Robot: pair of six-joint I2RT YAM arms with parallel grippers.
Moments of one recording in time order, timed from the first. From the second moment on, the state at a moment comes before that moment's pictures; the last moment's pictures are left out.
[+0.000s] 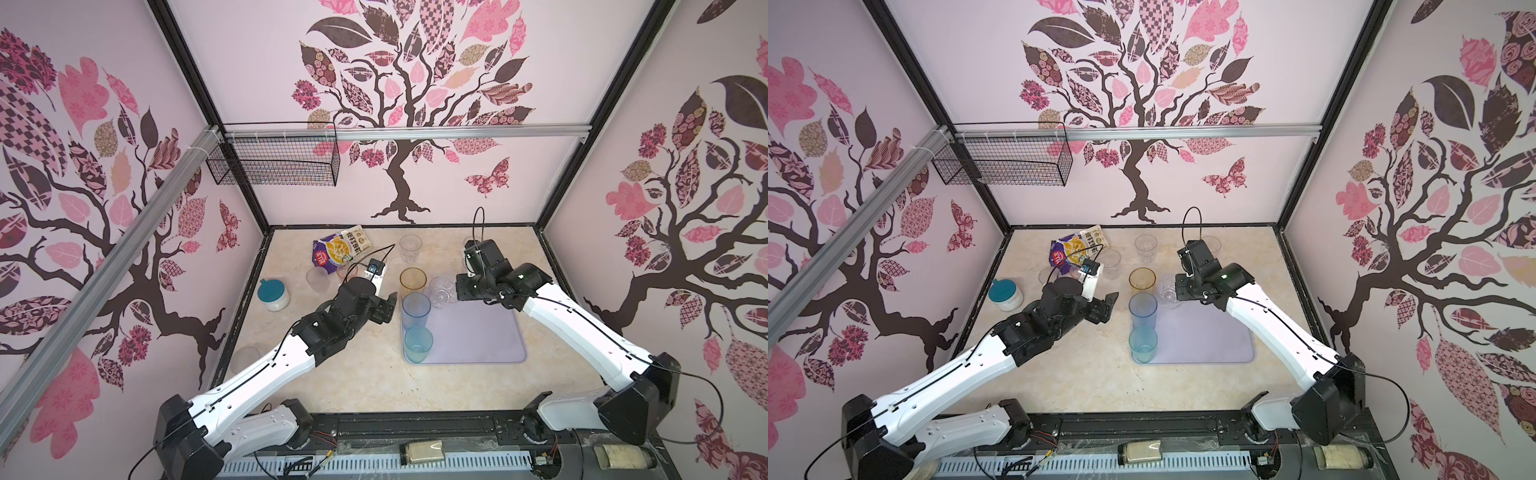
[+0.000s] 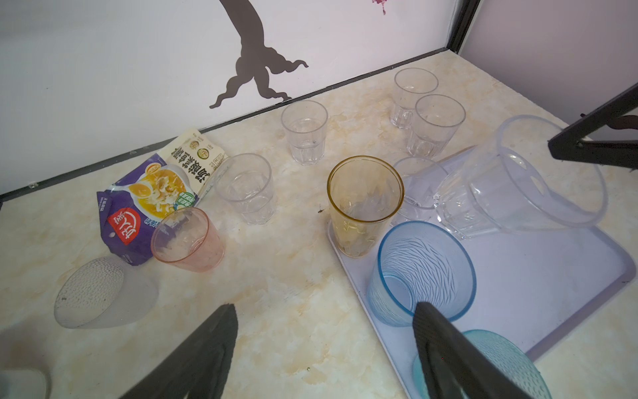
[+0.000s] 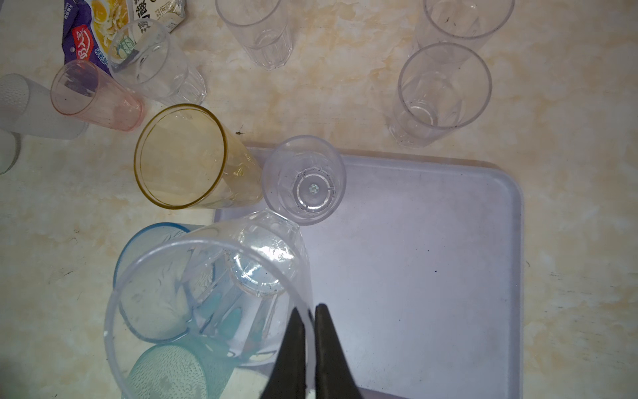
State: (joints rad) left arm -0.79 1.10 0.93 -0.35 -0.31 -0.13; right arm 0.55 1.36 1.30 -0.88 0.15 0.43
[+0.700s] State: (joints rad) left arm -0.79 1.15 0.80 -0.28 -0.31 -0.18; right arm 0.55 1.44 1.13 -0.86 0.16 0.42
